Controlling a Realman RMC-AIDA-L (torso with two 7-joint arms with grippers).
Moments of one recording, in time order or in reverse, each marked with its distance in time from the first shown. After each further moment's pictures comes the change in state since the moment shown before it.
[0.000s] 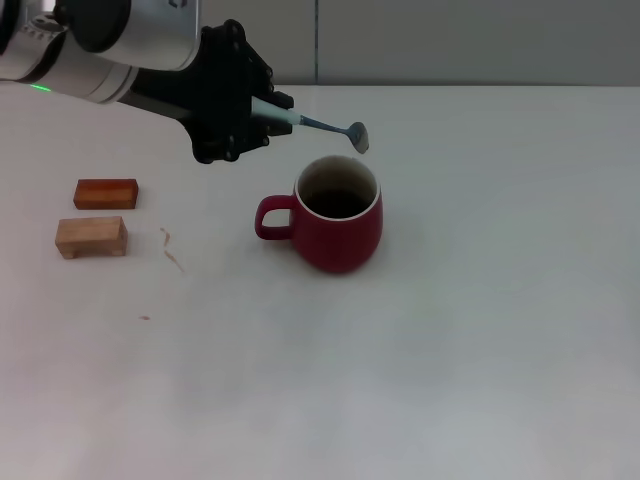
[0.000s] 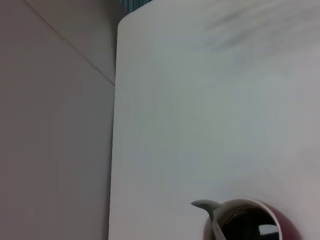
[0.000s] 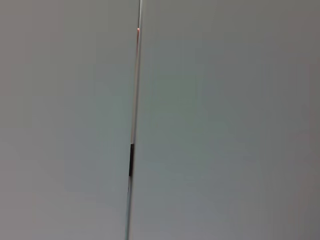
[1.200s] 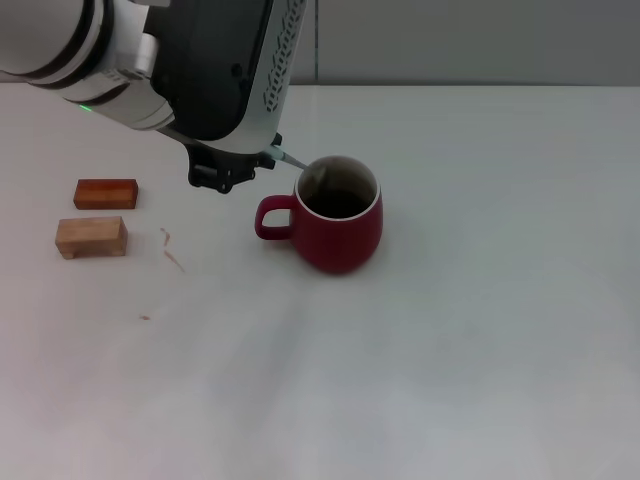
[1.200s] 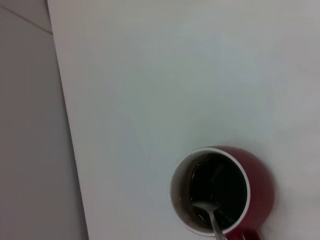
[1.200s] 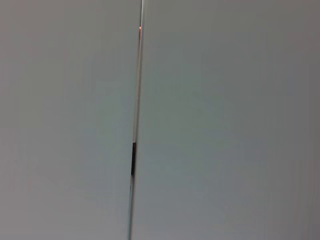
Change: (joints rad) left arm -0.060 -0.008 0.227 0.061 0.274 0.047 -0.051; right arm 0.006 0.000 0.000 0.000 0.000 0.009 0.000
